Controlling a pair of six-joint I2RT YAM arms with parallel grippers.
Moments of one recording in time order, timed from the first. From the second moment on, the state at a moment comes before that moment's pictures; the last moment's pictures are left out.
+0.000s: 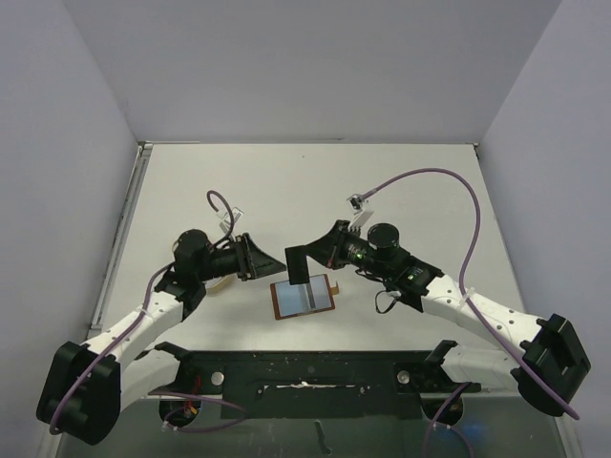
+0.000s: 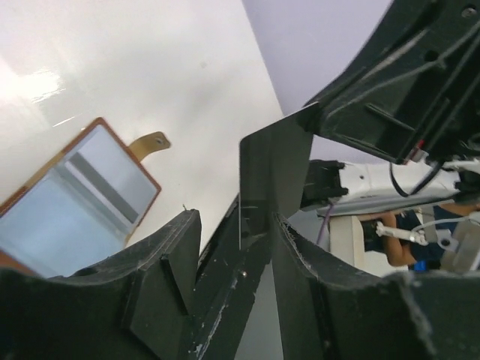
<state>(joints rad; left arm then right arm) -0.39 1.05 0.42 0.44 0.81 -0.97 0.77 1.12 0.71 0.20 -0.20 0.79</state>
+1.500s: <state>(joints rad) -0.60 1.37 0.53 -0.11 0.24 -0.69 0.65 1.57 0.62 0.30 -0.33 0.73</state>
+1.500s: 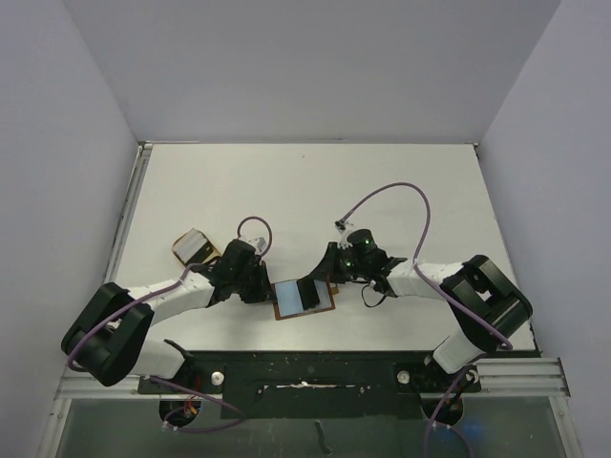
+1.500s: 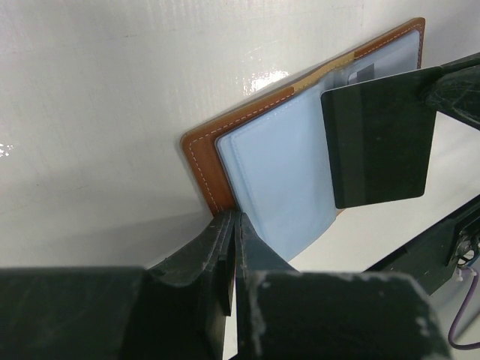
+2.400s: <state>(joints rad) -0.61 1.38 0.53 -0.09 0.24 -0.69 0.63 1.62 0.58 0.39 -0.36 0.77</state>
